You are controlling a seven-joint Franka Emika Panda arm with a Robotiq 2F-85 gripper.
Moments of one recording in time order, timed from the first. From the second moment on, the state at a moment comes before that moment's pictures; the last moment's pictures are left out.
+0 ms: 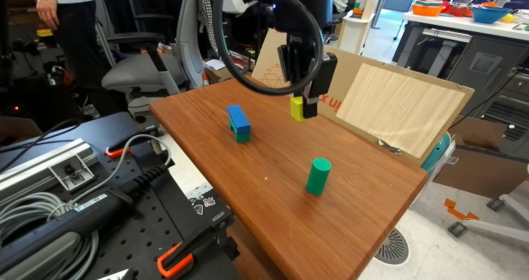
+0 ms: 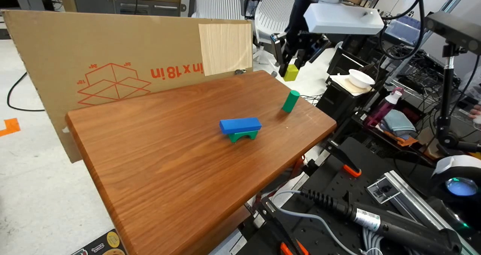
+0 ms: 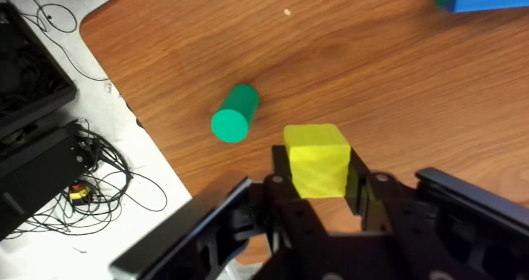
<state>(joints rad) 0.09 0.22 -0.21 -2.31 -0.33 2.60 0.57</state>
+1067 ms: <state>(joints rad) 0.00 0.25 -0.25 -2.34 -0.28 2.62 0.54</state>
